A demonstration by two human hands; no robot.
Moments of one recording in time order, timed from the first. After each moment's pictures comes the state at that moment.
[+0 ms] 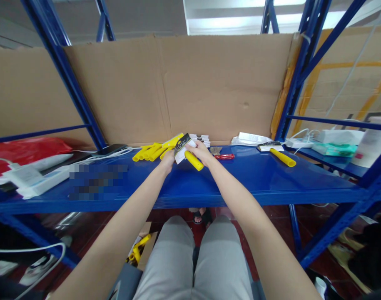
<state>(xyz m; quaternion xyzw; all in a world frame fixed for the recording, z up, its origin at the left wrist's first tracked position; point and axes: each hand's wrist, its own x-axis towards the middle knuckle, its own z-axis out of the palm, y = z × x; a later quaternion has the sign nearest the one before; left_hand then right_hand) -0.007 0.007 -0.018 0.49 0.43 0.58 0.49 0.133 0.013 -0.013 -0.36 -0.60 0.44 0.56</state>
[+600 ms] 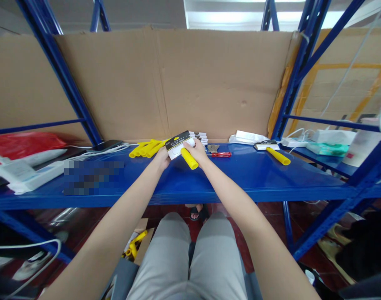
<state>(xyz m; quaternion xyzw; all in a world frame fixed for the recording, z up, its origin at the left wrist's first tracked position) -0.007 0.012 -0.014 0.41 0.38 0.61 0.56 0.126 0.008 -0.024 -0.38 -0.57 0.39 0.62</state>
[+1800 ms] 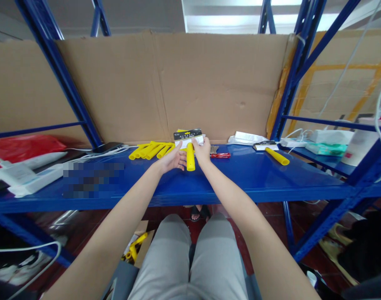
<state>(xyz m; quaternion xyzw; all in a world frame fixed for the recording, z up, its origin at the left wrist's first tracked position) -0.010 -0.013 -0.006 0.60 0.35 0.33 0.64 0.137 0.014 -0.024 -0.42 -0.51 0.22 0.72</state>
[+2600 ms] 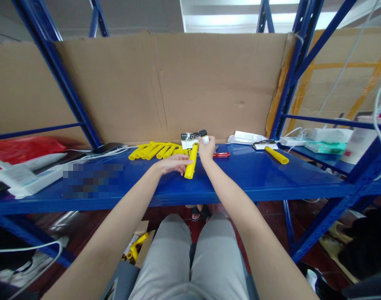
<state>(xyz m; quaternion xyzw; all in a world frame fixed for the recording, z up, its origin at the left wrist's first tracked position) -0.008 -0.026 -0.006 0.71 0.34 0.21 0.58 0.152 0.027 -0.024 -0.45 -0.43 0.16 0.77</state>
